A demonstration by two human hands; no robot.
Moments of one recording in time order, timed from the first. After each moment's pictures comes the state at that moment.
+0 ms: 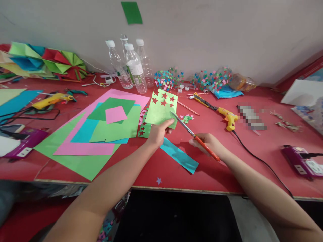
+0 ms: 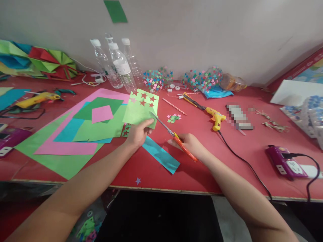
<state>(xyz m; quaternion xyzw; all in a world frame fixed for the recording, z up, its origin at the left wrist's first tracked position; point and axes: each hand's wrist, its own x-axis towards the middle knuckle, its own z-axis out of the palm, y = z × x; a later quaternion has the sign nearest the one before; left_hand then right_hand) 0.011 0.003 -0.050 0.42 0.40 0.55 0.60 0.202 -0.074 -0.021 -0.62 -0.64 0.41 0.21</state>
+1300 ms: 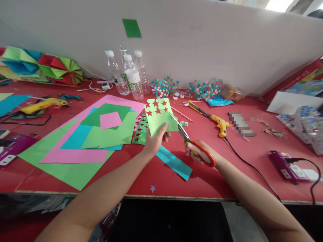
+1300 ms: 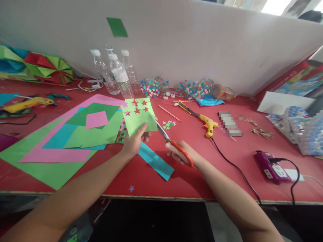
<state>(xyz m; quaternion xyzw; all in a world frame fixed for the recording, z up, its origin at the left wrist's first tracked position) 0.013 -0.012 -0.041 0.47 0.39 0.56 0.56 0.209 -0.077 -0.028 -0.47 -0.61 0.58 0.27</state>
